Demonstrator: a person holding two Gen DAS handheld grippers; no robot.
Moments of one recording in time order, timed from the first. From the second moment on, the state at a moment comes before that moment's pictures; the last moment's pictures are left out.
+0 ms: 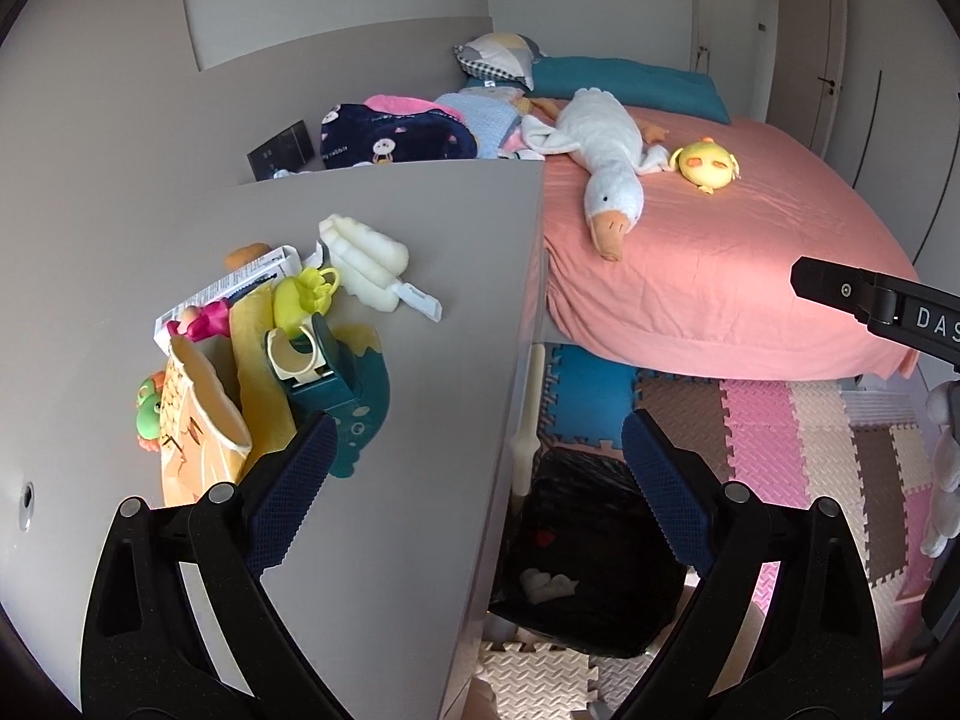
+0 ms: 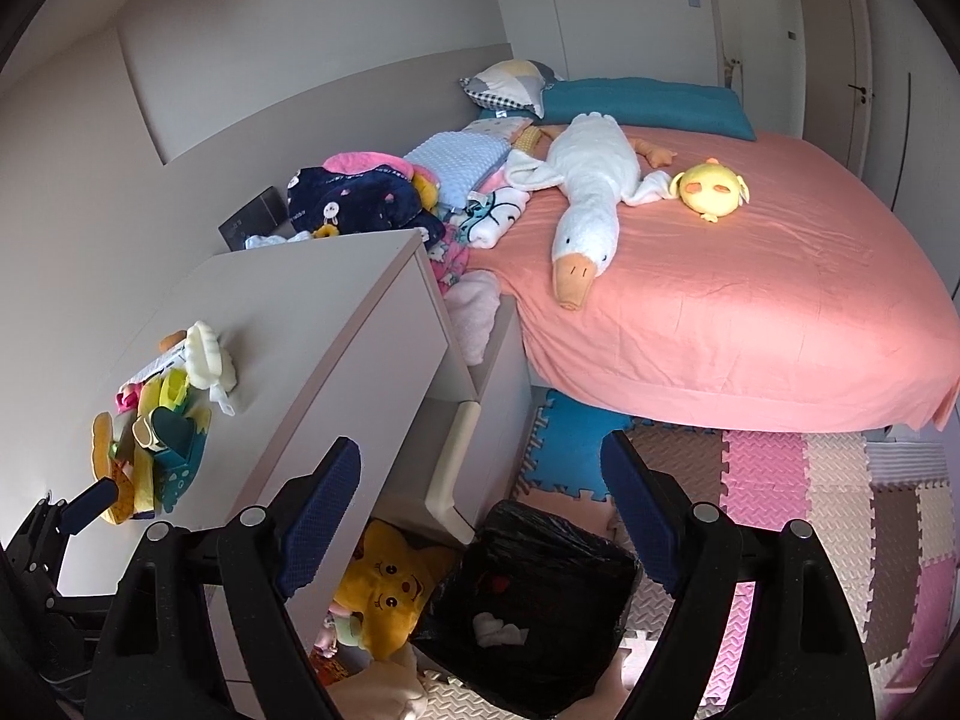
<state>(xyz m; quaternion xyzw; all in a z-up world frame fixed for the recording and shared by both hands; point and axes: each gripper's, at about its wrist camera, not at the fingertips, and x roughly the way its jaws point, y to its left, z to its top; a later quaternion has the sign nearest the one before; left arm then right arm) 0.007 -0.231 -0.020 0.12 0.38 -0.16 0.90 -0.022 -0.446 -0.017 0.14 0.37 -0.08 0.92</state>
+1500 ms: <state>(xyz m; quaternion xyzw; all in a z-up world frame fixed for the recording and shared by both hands) 0.072 -0.082 -0.054 0.01 0.41 -0.05 0.91 0.049 -0.336 -0.034 0.10 0.41 0.00 0.91</state>
